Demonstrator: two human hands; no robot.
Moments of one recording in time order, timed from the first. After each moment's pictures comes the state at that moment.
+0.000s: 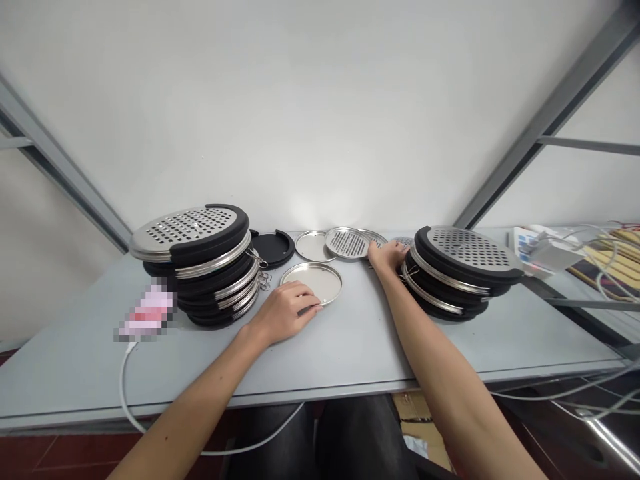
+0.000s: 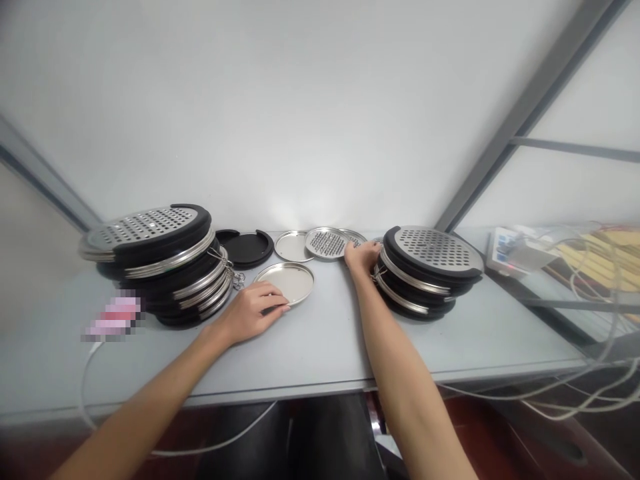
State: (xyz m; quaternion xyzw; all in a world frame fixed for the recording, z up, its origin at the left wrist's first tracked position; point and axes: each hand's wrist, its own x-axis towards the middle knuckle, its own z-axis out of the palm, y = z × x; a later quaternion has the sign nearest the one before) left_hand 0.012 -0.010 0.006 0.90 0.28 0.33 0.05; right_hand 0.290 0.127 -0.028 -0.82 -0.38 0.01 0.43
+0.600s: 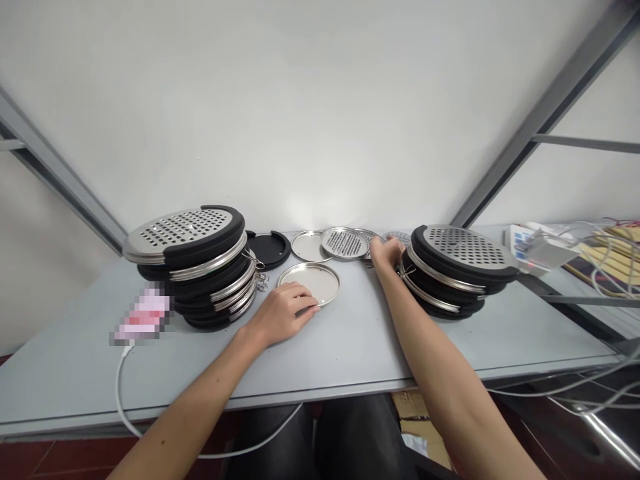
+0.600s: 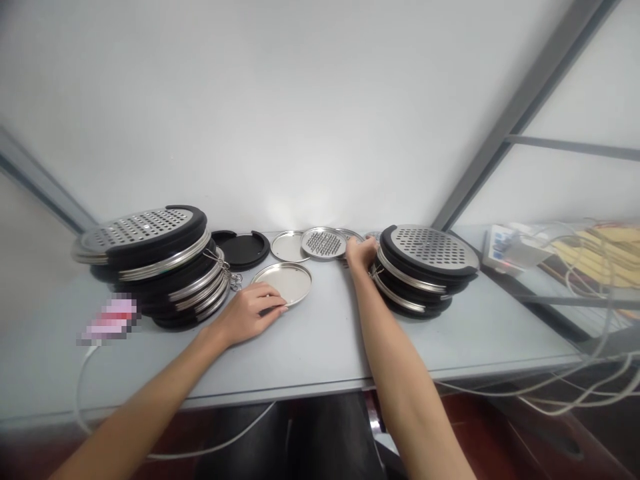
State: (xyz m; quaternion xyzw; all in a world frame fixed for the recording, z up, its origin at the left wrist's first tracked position) left_hand 0.012 -0.010 0.006 0.90 0.28 0.32 0.06; right_hand 0.293 0.132 -0.019 -0.81 -0.33 0.05 0.48
